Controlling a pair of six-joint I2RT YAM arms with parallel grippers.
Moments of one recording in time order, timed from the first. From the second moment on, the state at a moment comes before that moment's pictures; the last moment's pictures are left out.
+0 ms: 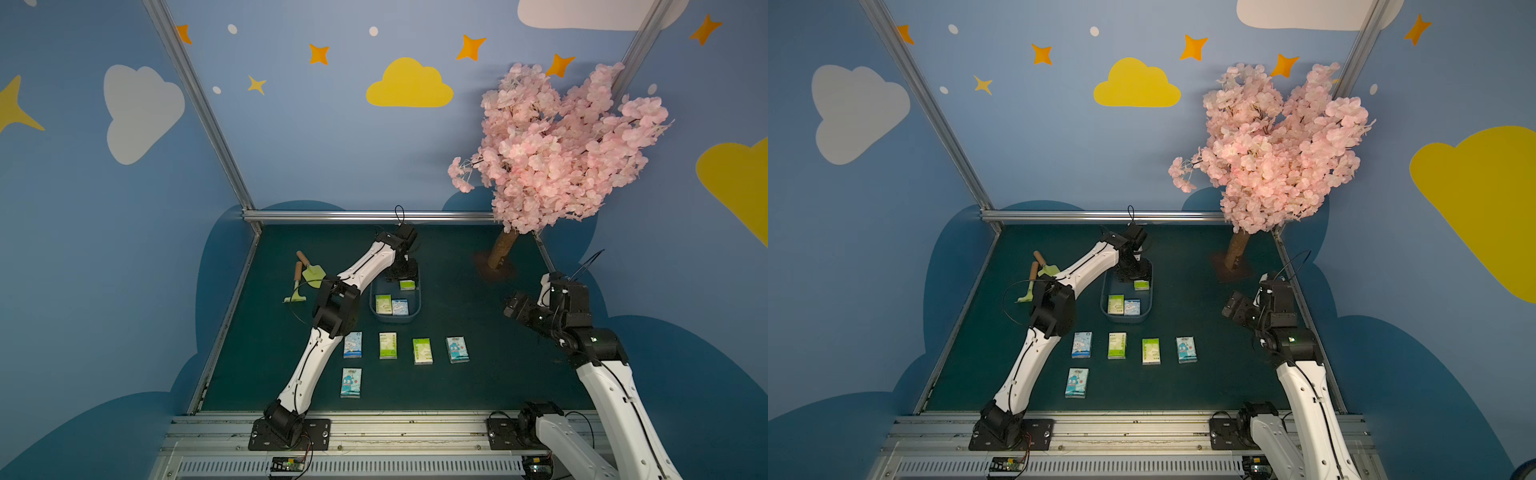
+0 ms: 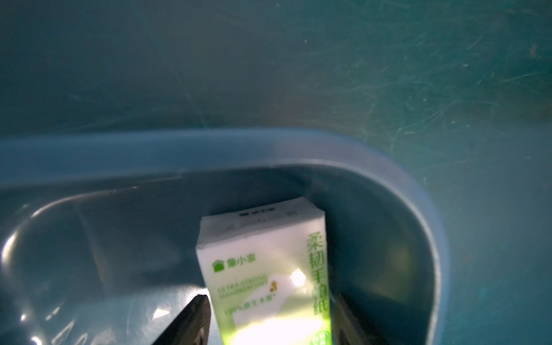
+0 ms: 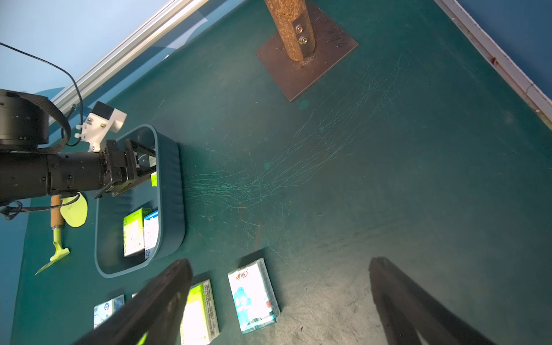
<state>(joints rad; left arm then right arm) -0.54 2.56 2.38 -1.07 0.14 -0.50 0.08 0.82 0.89 -0.83 -0.04 0.49</state>
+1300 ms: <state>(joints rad) -0.58 2.60 2.46 -1.18 -0.06 -0.31 0.06 0.84 0.88 -0.83 -0.07 0.49</state>
